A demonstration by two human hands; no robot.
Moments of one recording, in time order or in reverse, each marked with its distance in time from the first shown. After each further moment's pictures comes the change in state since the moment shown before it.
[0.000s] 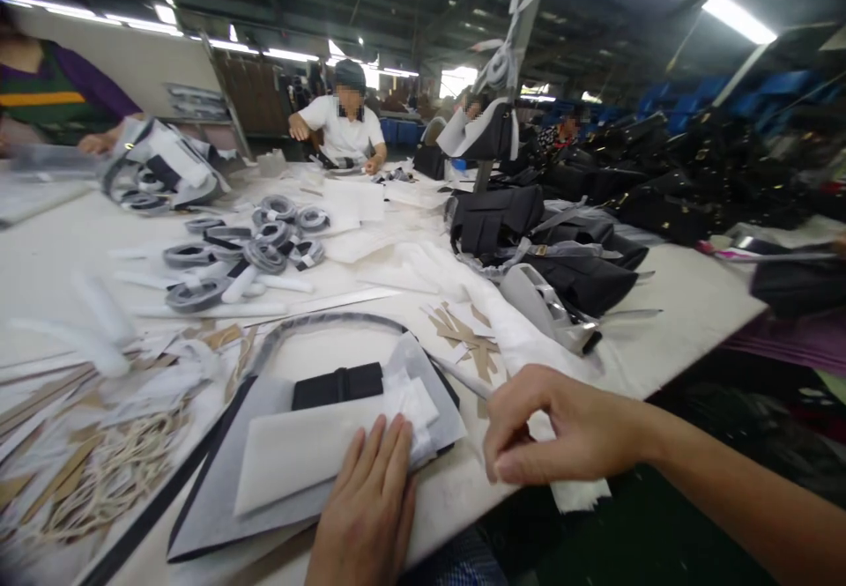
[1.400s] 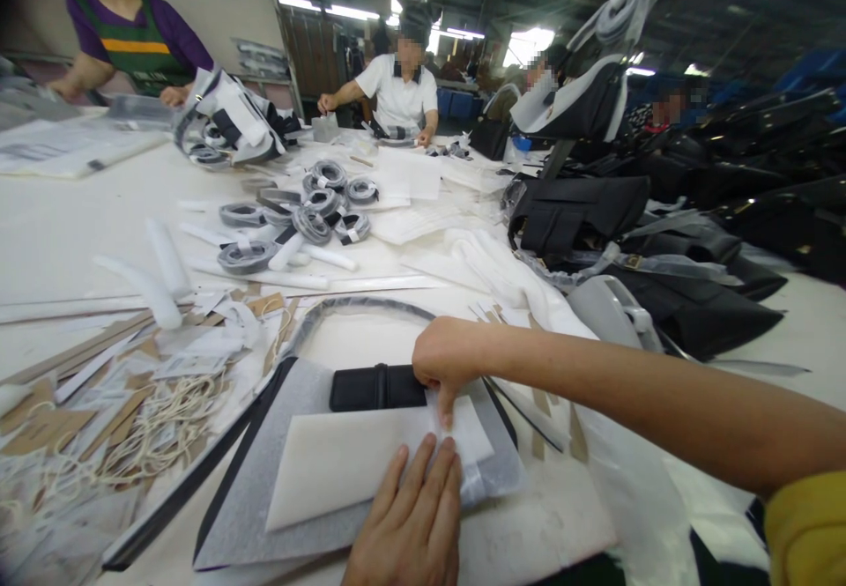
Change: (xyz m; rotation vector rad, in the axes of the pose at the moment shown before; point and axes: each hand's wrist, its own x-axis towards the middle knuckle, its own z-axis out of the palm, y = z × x) left_hand 0.014 0.002 0.011 -0.018 0.237 -0.023; right_hand 0.222 0.037 -0.004 -1.109 -0.564 -0.136
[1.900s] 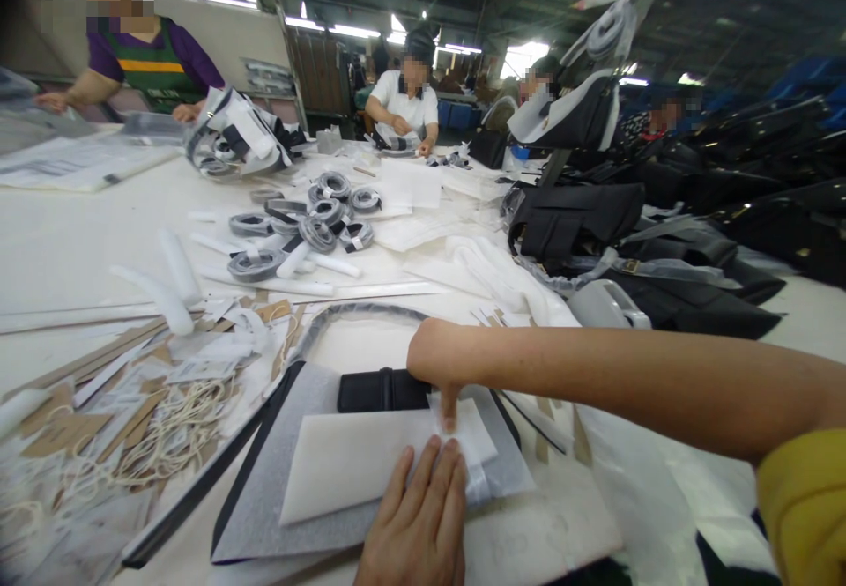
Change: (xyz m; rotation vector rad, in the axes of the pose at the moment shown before) left_hand -0.002 0.002 0.005 0.047 0.012 -0.012; right_hand 0.011 -0.022 -0.025 -0.172 -0.191 0.110
